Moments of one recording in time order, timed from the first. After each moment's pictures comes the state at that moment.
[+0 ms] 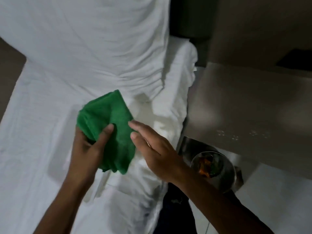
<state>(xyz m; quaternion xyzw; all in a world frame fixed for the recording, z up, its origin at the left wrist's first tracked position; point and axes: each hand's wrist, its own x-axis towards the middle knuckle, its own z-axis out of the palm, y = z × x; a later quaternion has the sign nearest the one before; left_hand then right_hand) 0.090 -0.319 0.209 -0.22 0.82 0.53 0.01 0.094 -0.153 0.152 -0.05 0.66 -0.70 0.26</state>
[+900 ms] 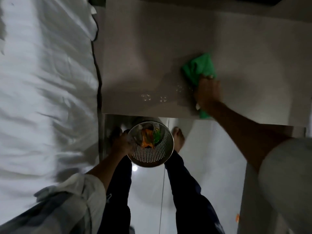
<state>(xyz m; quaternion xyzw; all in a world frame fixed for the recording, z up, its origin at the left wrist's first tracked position) 0.173 -0.159 -0.214 -0.03 0.85 0.11 0.52 0.109 0.162 -0.113 0.26 0.93 -0.08 0.24</state>
